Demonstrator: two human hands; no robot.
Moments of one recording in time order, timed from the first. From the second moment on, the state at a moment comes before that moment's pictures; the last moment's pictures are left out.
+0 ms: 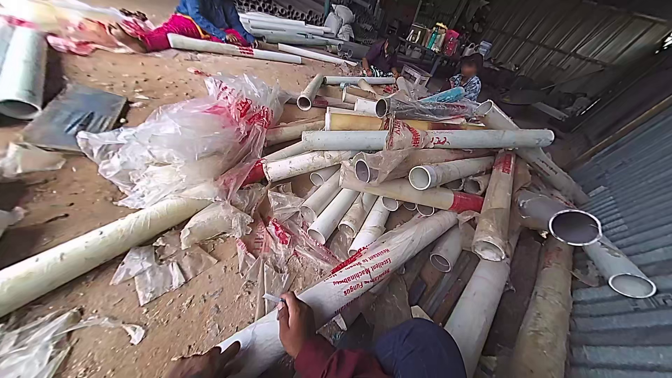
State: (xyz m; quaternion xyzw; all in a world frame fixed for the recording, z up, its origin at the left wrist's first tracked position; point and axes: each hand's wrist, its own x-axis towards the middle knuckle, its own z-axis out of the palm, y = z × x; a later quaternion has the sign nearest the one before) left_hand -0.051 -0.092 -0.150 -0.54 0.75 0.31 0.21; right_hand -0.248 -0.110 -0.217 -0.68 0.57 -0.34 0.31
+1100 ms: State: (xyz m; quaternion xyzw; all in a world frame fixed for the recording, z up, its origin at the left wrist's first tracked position) left_hand -0.050 -0.106 -0.158 -0.59 0.74 0.25 0.21; right_hand -0.246 -0.112 -0.184 -0.62 0.61 -0.31 0.38
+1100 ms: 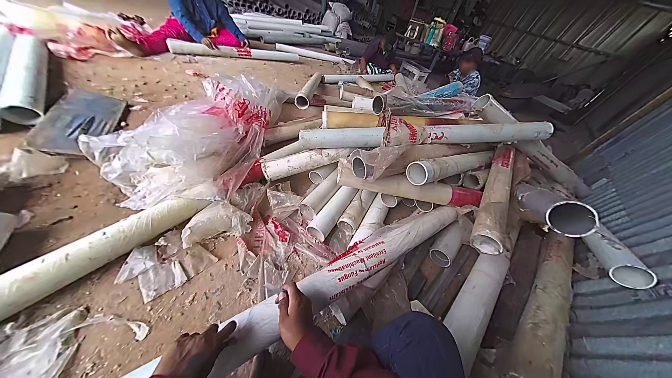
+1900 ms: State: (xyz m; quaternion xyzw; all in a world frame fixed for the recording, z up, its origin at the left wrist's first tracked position) left_hand -0.047 -0.111 -0.163 -0.66 0.68 0.32 0.04; right_hand -0.250 -0.113 -0.180 -0.62 0.61 -0.26 0.42
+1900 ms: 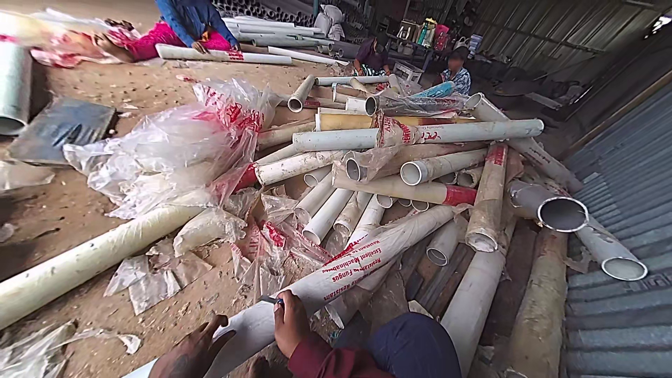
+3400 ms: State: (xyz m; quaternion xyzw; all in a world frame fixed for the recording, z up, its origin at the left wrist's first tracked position) left_hand -0.052 -0.093 -0.172 -0.62 0.72 0.30 -0.09; right_hand -0.235 -0.108 -0.158 -0.68 0.56 0.02 0.47
